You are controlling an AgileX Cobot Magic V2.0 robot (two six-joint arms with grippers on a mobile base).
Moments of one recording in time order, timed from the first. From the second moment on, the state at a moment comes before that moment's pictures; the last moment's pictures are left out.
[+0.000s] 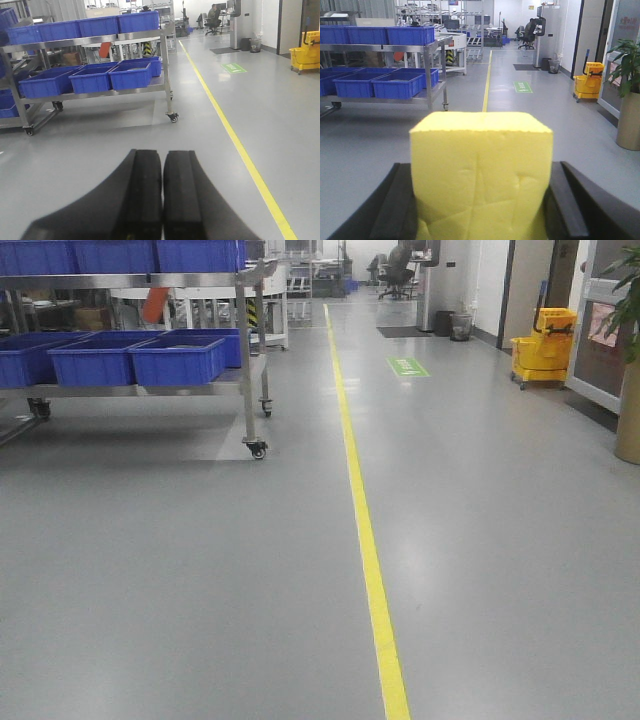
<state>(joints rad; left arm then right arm) -0.01 0.00 0.01 0.14 0.06 -0.09 0.08 0.13 -0.36 -0.01 0.25 0.05</state>
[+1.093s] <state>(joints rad) -0.01 0.00 0.01 0.14 0.06 -0.09 0.08 0.13 -0.36 -0.01 0.25 0.05</state>
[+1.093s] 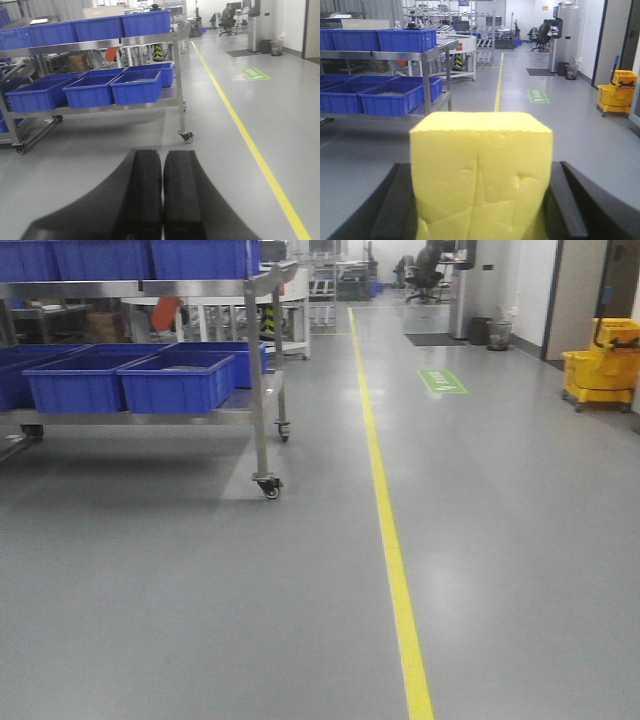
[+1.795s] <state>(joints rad) -0.01 0.00 0.01 0.14 0.06 -0.09 0.08 0.13 -0.36 -0.02 0.25 0.05</state>
